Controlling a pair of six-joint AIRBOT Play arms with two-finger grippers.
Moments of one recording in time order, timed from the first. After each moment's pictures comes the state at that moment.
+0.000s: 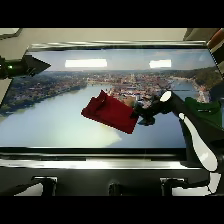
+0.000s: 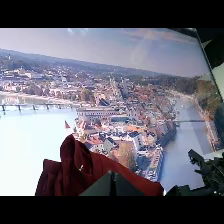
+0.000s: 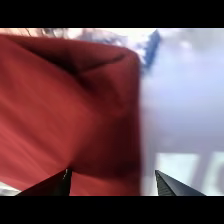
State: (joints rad) left arm 0.16 -1.29 1.55 0.70 -1.17 -1.28; right arm 0.11 -1.62 1.16 -0.90 1.10 1.81
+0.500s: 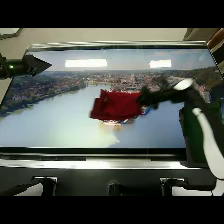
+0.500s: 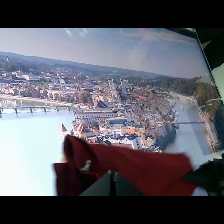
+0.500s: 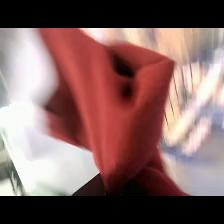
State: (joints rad) left arm 0.15 -1.29 1.55 0.70 -1.15 -1.28; right arm -0.05 -1.51 1.36 -0.72 1.16 1.65
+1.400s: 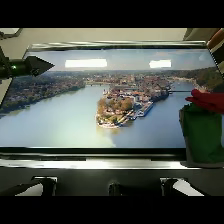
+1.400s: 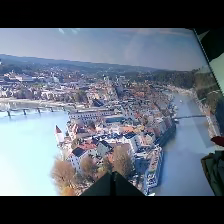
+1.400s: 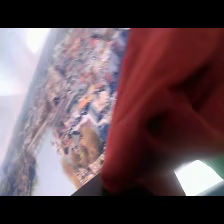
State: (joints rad) left arm 0.13 -1.29 1.55 0.70 -1.15 -1.24; right arm -0.94 -1.27 1.81 -0.90 1.79 1.87
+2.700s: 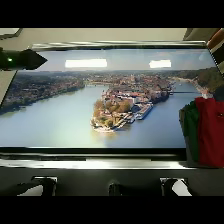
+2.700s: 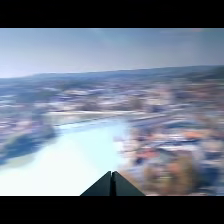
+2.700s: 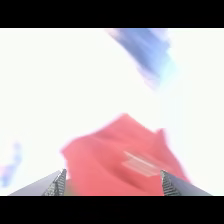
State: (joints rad) left arm -0.01 -1.31 1.74 1.27 -1.16 -1.43; right arm -0.70 -1.12 1.59 -1.37 1.25 1.56
